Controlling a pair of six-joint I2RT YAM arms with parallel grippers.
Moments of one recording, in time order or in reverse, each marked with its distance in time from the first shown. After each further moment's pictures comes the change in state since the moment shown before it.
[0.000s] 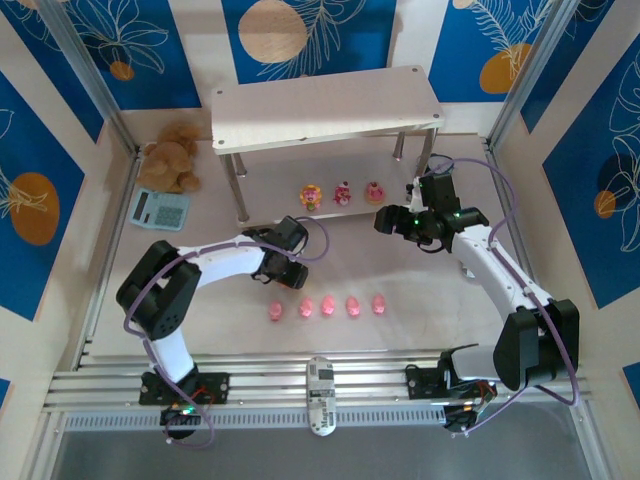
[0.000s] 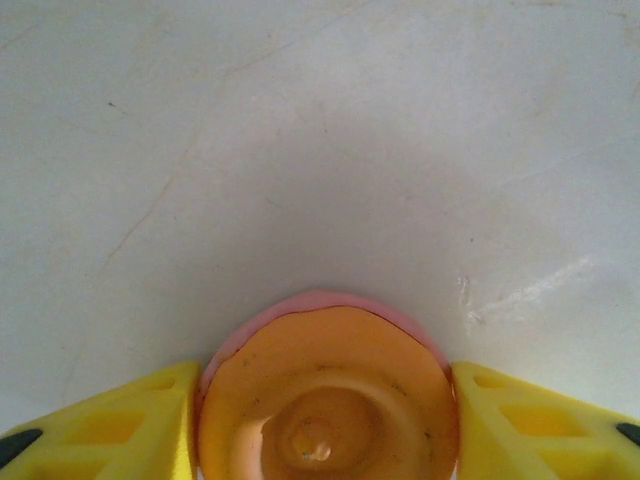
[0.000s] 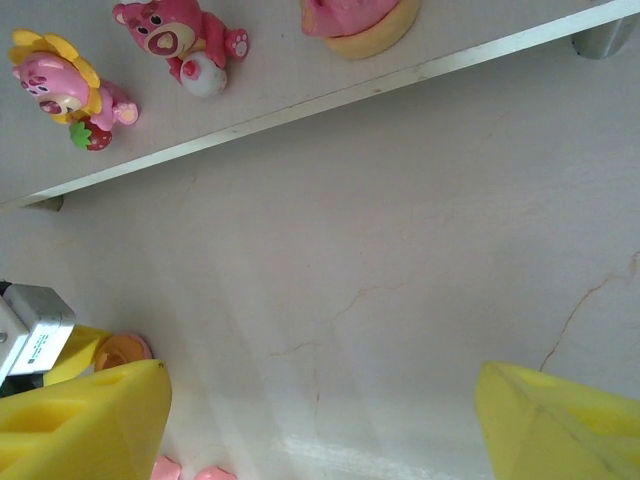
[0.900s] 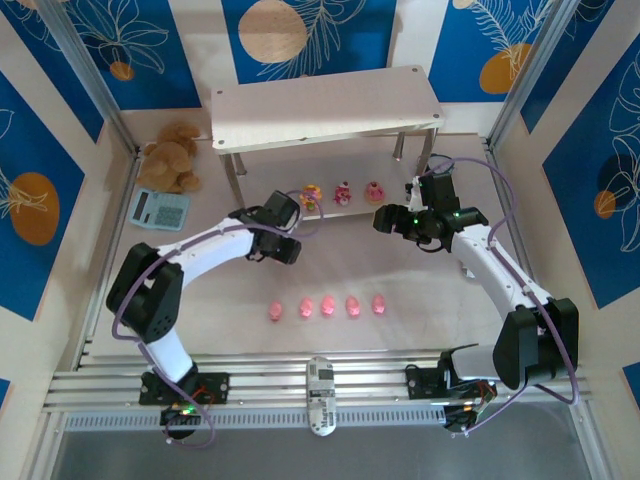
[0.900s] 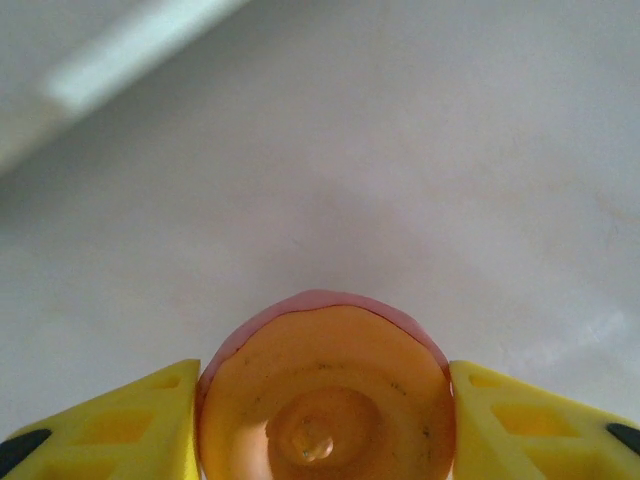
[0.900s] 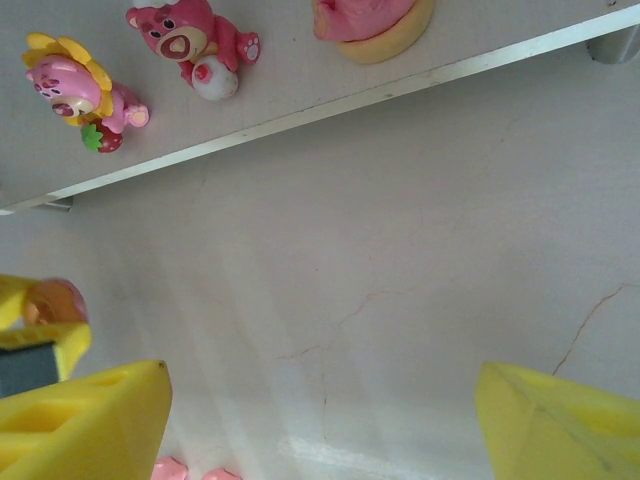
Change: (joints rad) left arm 0.101 -0.047 0.170 -0.101 -0.068 0.097; right arm -0.001 0.005 0.000 0.016 -0.013 0.000
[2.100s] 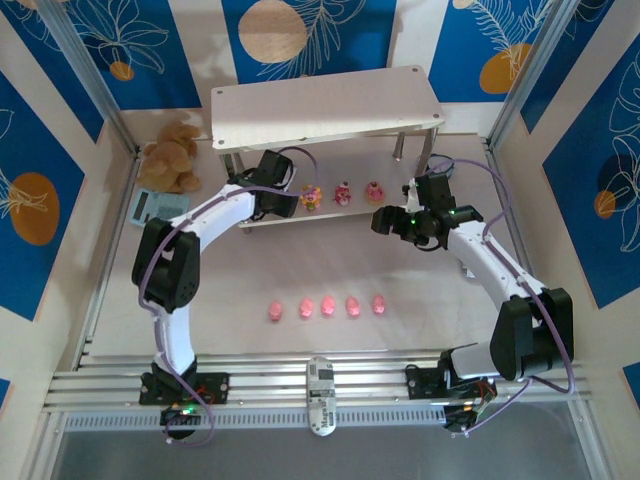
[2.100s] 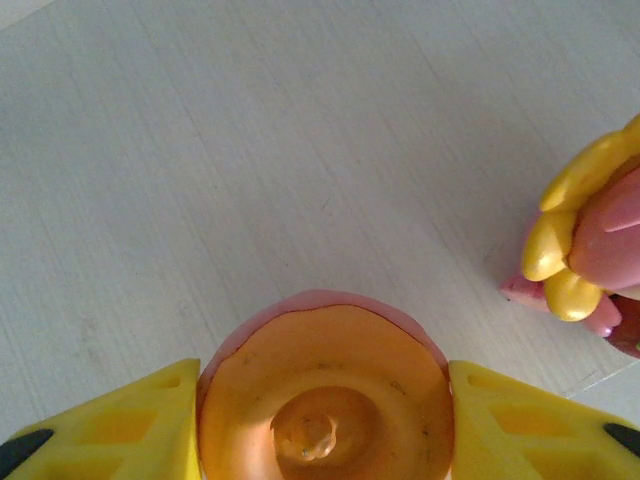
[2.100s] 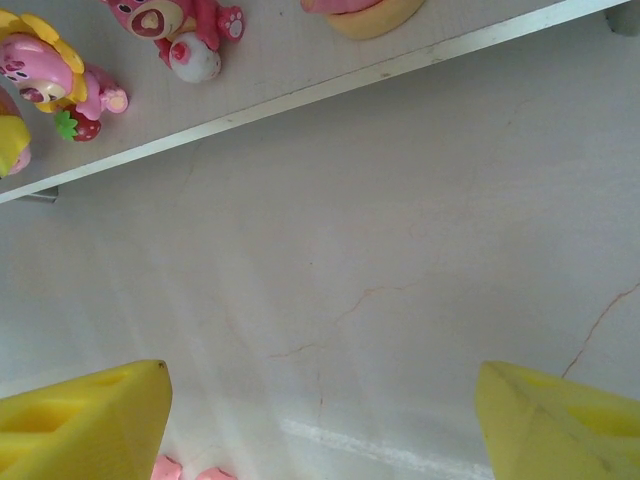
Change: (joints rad) left arm 0.133 0.246 0.336 0.075 -0.047 0.091; right arm 0.001 0.047 0.000 0.008 -0.014 0.000
